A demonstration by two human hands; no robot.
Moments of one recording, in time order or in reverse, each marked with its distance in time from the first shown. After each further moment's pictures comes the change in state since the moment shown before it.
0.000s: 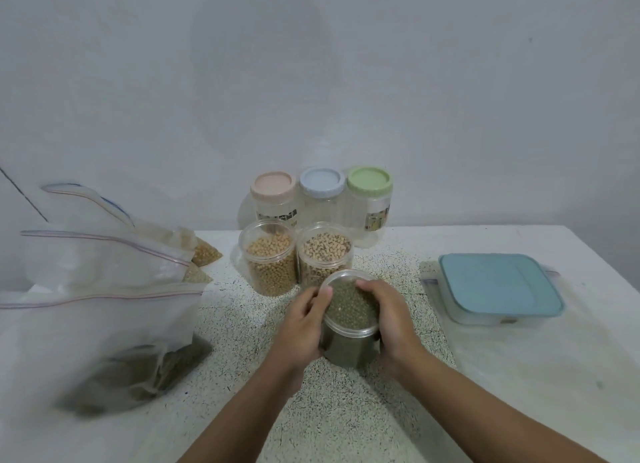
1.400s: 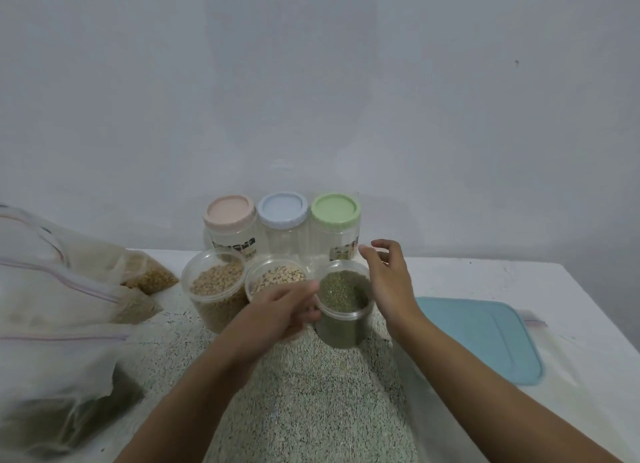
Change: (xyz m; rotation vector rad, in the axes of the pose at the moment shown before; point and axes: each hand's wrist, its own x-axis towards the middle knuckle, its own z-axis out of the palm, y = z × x) left_hand 0.040 0.076 0.043 0.257 -0.119 0.026; right_hand 0.114 -0.089 -0.051 -0.322 0.047 -0.239
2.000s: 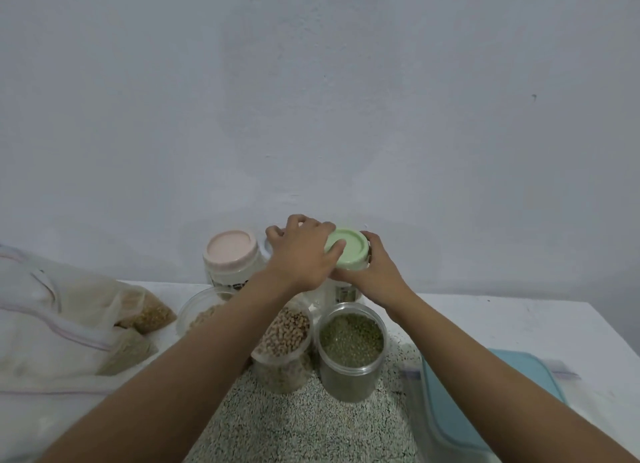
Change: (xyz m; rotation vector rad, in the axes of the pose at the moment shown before) left_hand 0.154 0.068 -0.007 1.183 0.357 0.318; right_hand 0.081 -0.024 0.018 -0.160 -0.296 -0.145
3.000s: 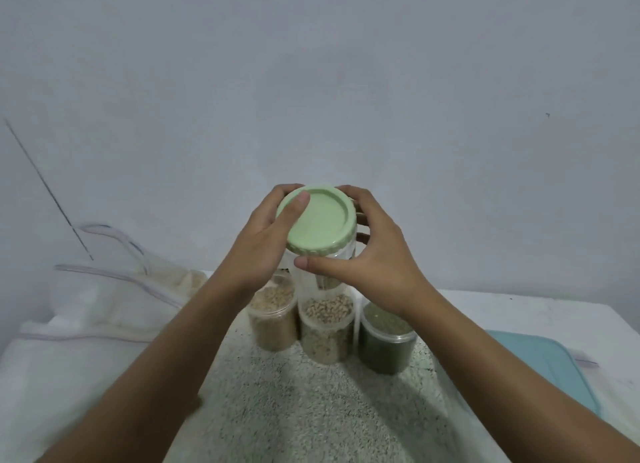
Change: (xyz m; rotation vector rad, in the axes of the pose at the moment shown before) left_hand -0.143 -0.051 -0.112 -1.081 0.232 -0.010; right_hand -0.121 -0.127 0.058 -0.109 -0.027 -0.508
